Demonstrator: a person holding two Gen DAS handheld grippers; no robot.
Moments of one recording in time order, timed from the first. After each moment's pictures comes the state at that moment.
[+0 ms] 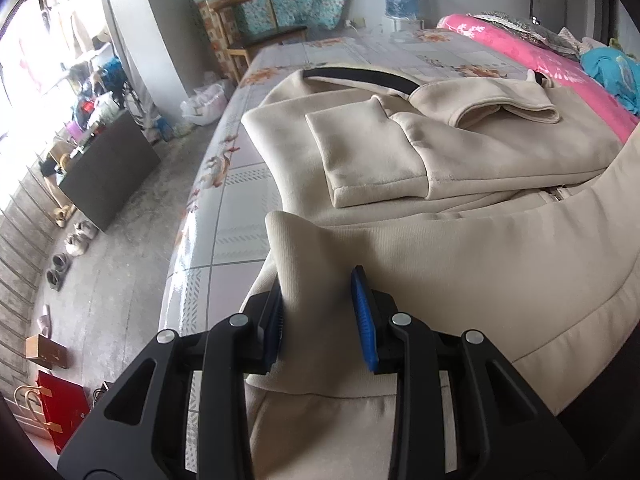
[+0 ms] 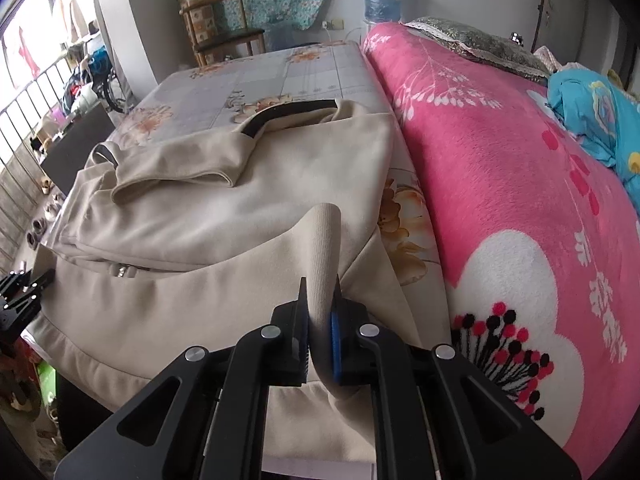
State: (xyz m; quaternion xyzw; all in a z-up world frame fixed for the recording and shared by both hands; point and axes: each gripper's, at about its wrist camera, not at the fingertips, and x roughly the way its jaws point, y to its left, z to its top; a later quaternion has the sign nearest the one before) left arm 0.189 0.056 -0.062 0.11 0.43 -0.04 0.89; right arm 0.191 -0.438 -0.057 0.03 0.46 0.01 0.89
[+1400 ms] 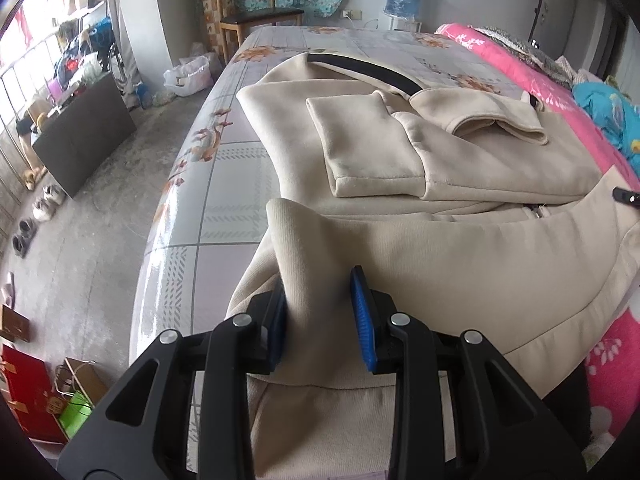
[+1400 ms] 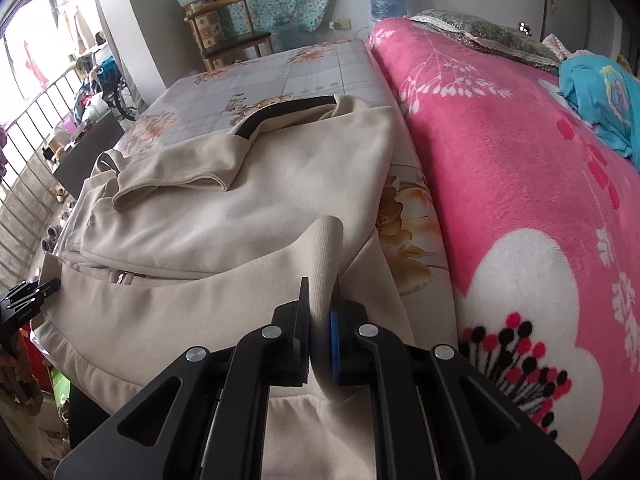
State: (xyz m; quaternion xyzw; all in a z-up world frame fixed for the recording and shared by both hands) left arm 0.188 0.078 -0.064 0.03 0.46 -0.07 0.88; right arm 0.204 -0.456 -0.076 0.07 0.45 0.04 0.89
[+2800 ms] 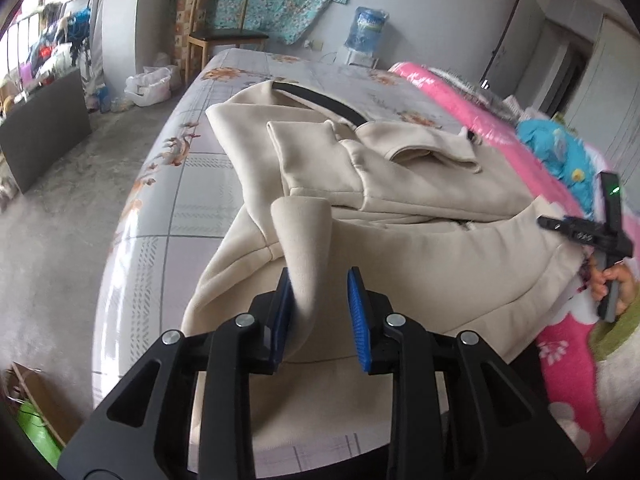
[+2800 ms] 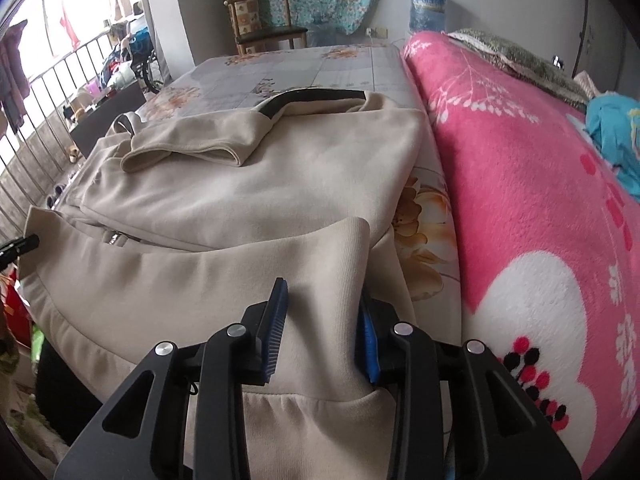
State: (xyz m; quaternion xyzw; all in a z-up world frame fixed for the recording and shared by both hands) left arm 0.162 0.088 -0.054 -0.04 0.41 -0.16 0.90; right arm 0.202 -0.444 -0.086 -0.02 0.44 0.07 0.90
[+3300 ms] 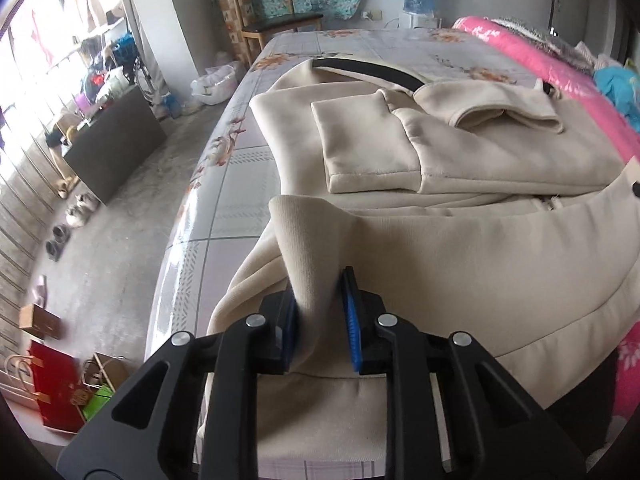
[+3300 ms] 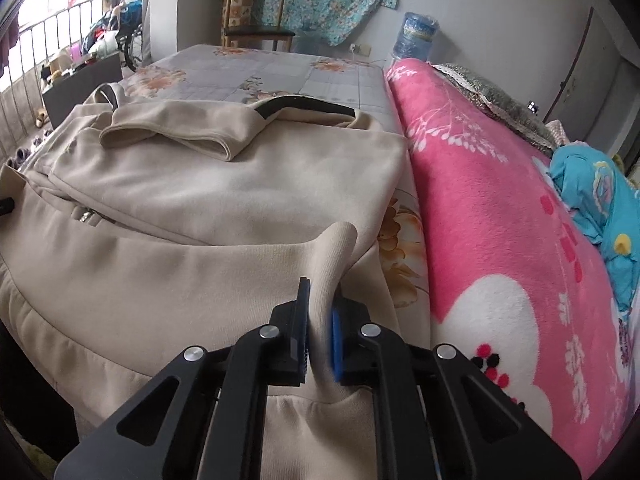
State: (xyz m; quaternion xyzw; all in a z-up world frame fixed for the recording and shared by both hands) left arm 0.181 0.046 -0.062 0.08 0.45 0.00 0.89; right arm 0.194 -0.417 -0.082 -0.12 0.42 0.01 0.90
